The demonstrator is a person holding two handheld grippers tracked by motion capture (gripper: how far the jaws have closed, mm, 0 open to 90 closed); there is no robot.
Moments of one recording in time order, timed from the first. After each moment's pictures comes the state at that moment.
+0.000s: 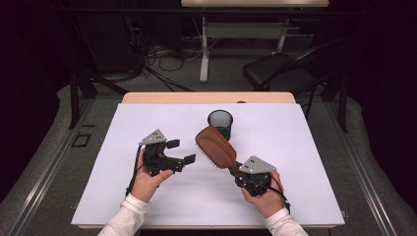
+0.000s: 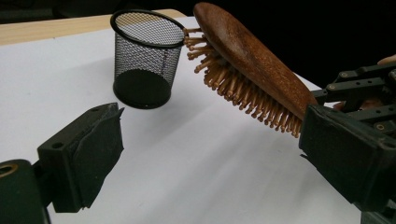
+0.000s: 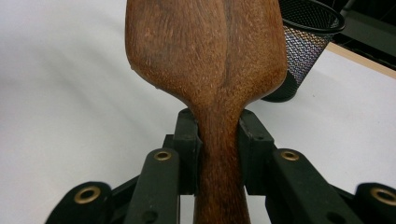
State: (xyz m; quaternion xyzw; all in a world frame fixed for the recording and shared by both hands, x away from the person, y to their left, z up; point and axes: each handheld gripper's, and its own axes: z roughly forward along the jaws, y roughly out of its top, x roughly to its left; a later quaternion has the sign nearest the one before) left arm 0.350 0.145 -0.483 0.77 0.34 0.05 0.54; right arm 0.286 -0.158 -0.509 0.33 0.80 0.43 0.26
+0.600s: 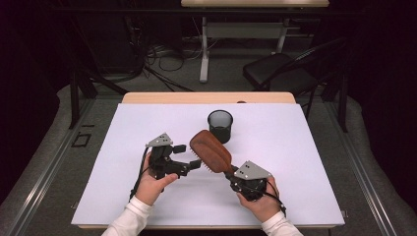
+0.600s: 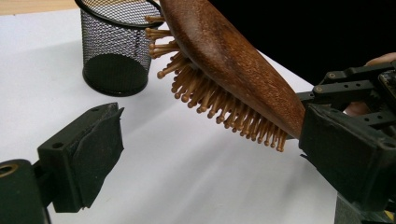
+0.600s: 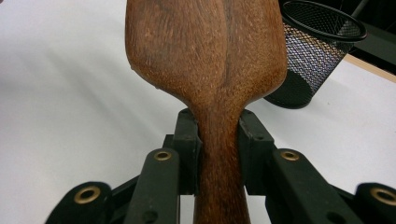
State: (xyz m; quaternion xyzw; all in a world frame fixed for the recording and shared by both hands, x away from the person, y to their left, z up) left arm 0.346 0.134 -0.489 0.77 0.34 0.01 0.54; right arm 0.277 -0.146 -0.514 0.32 0.80 0.44 0.26
